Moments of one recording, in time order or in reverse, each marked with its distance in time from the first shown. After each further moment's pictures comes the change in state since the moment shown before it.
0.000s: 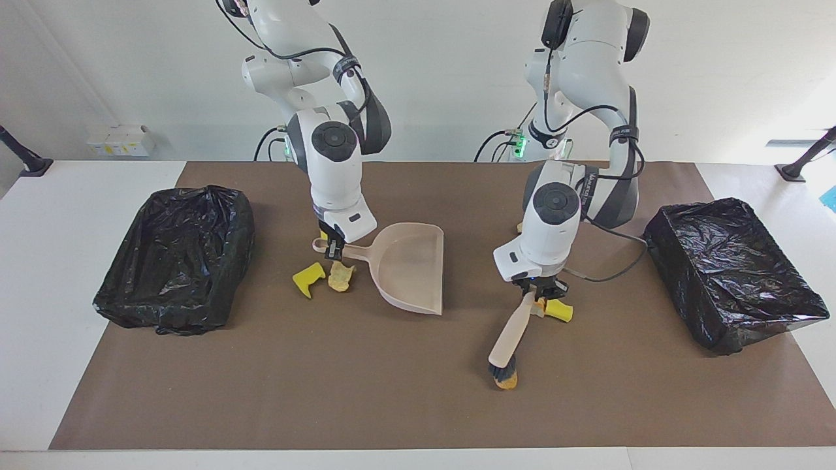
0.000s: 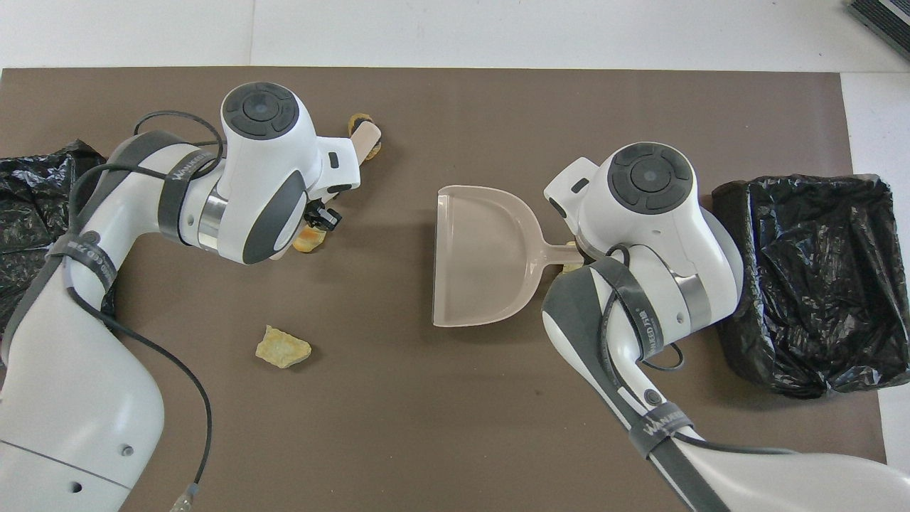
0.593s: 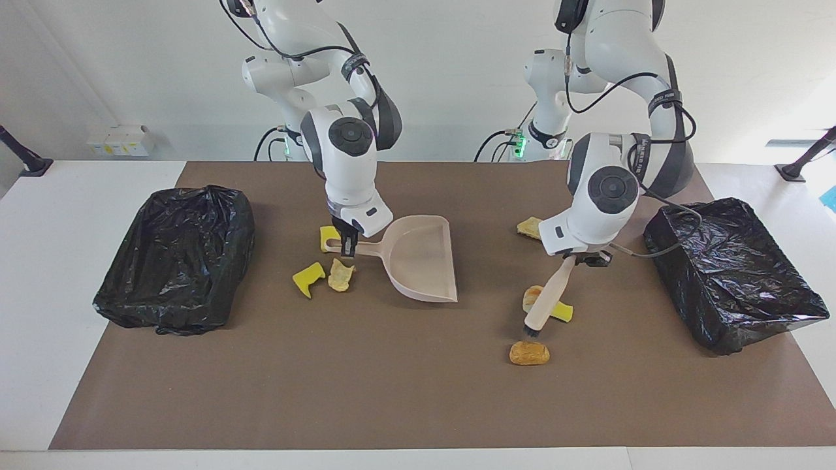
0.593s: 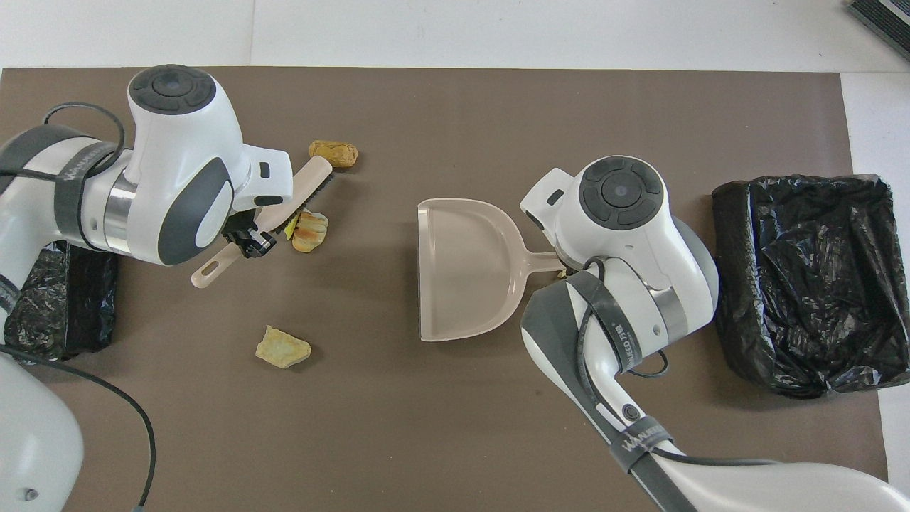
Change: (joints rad) left arm 0.077 -0.115 0.010 -0.040 0.000 -0.200 0.134; right arm 0.042 0.000 0.004 -0.011 0.000 0.012 -0.010
